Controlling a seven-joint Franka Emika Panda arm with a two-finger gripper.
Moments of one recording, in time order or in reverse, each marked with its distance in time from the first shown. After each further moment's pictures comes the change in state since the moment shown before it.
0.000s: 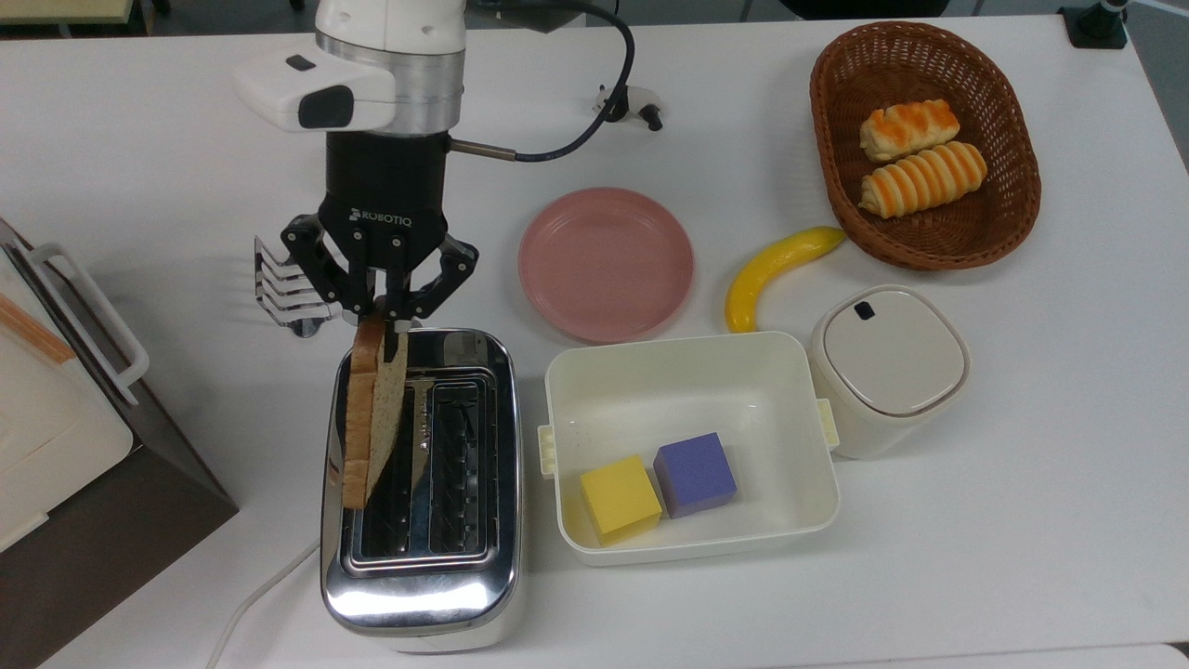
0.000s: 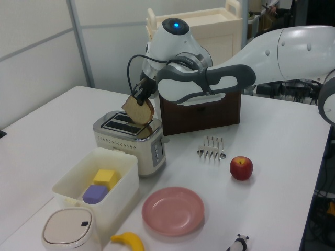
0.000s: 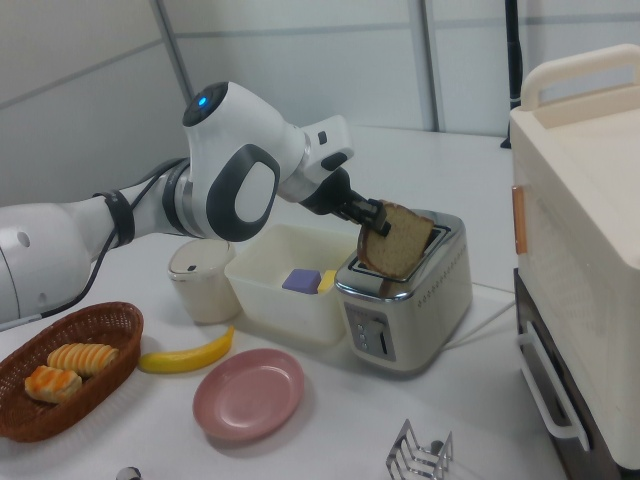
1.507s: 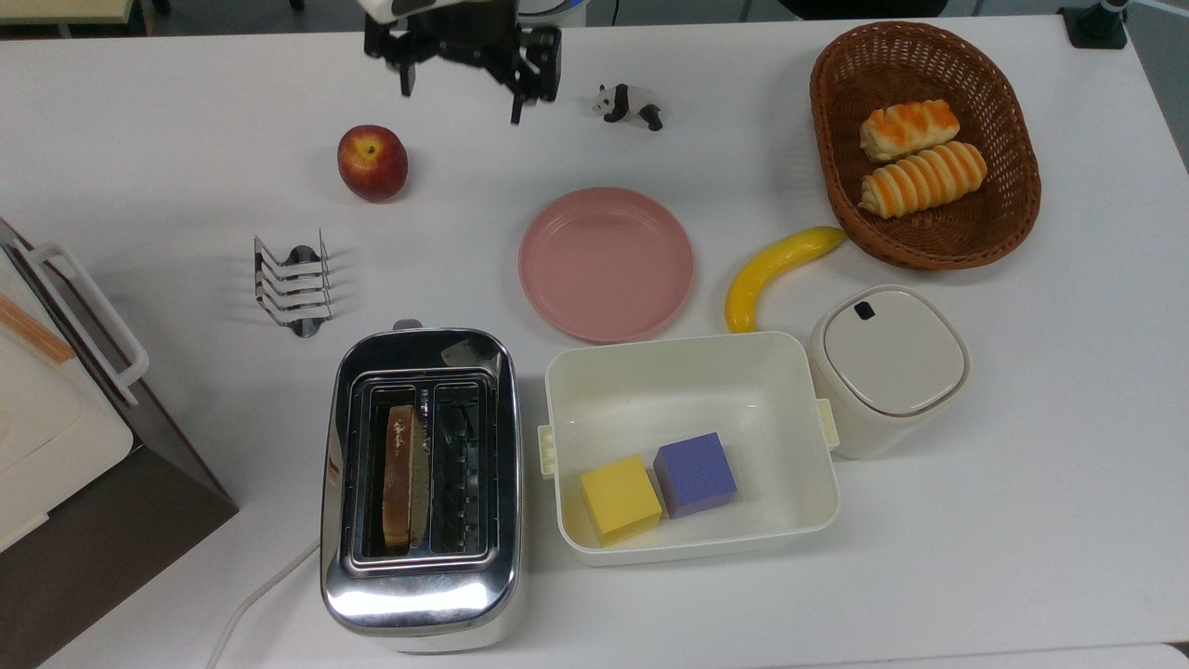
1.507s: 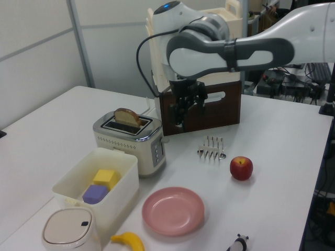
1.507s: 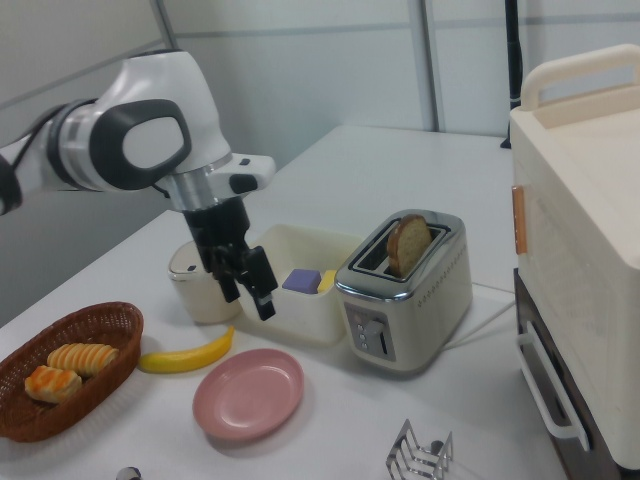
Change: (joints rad) arm 0.067 -0.256 0.037 -0.097 0.016 -0.844 0.068
